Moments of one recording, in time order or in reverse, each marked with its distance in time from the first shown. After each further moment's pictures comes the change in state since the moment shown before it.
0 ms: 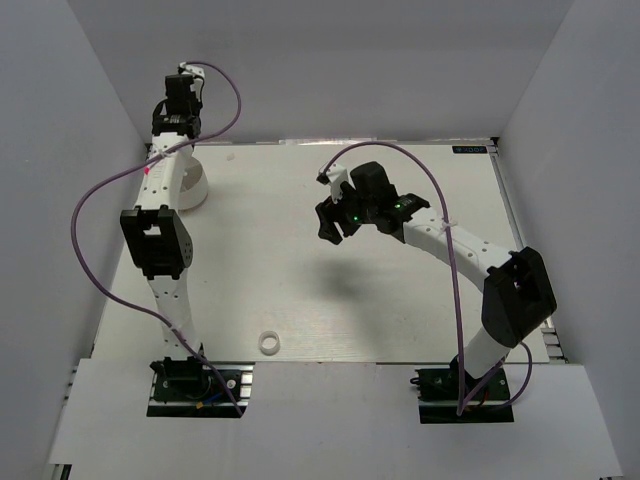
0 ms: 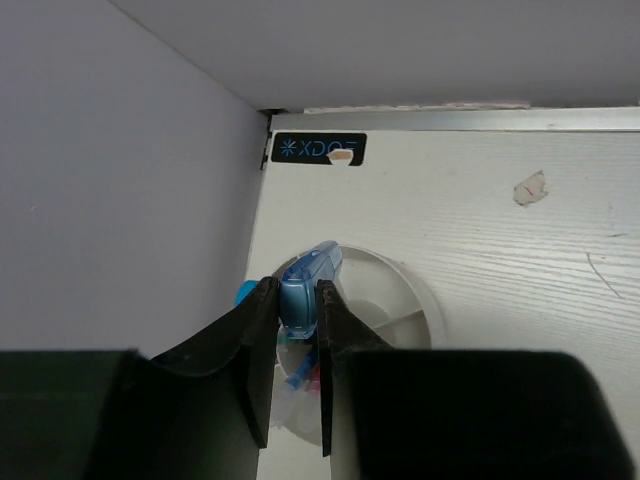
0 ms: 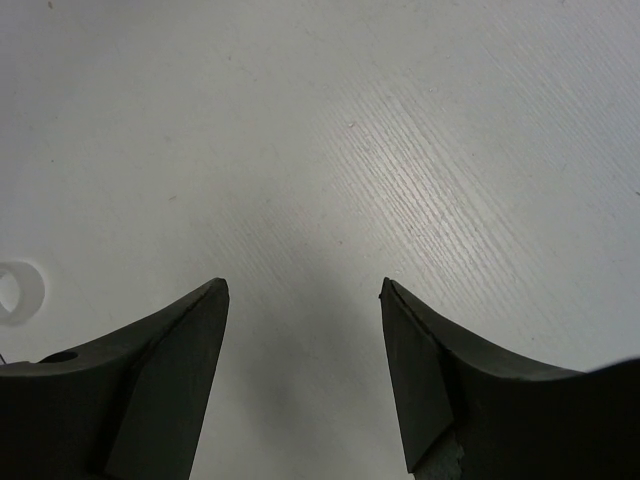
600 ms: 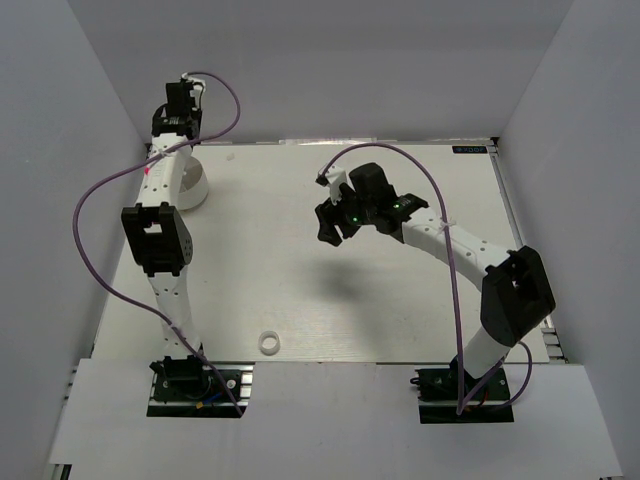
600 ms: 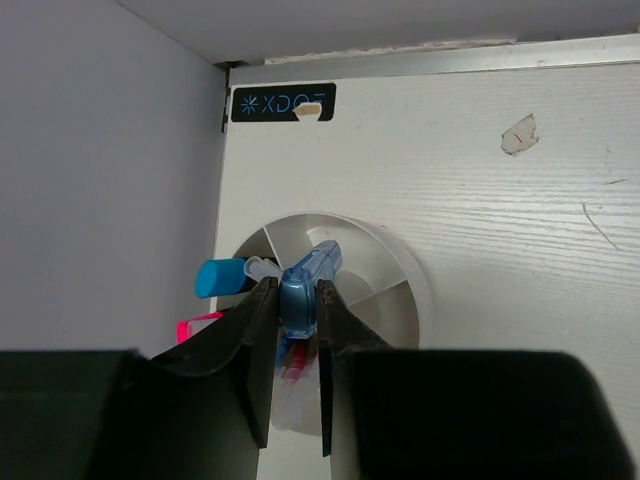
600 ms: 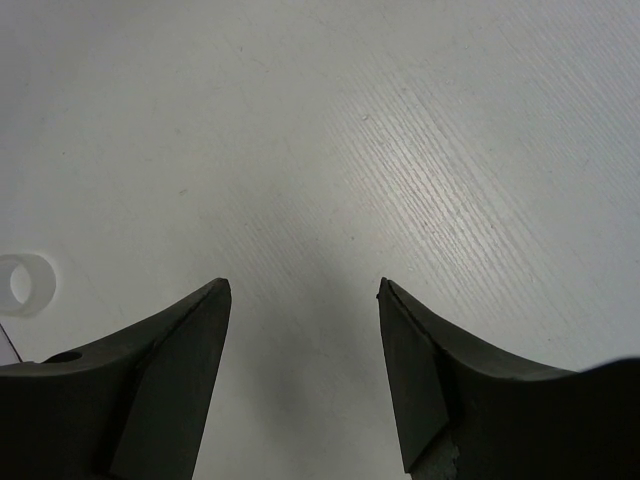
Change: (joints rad) left arm 0.035 0.044 0.024 -0.088 0.067 -0.019; right arm 0.000 0.005 0.000 -0.011 -0.020 0.007
